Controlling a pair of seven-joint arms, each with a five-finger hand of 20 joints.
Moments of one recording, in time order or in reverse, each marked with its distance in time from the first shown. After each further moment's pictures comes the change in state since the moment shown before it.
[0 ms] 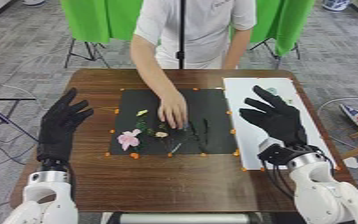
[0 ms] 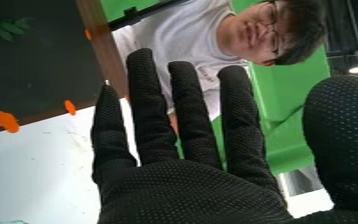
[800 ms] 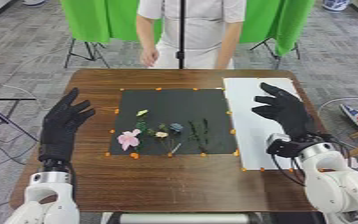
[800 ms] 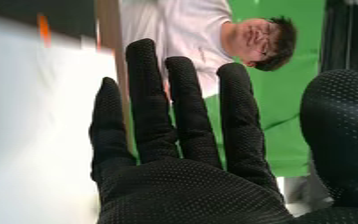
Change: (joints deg) left arm -0.1 1.0 1.1 0.0 -0.6 0.1 1.3; right arm 4.1 7.7 1.4 4.0 -11.3 2.2 1.2
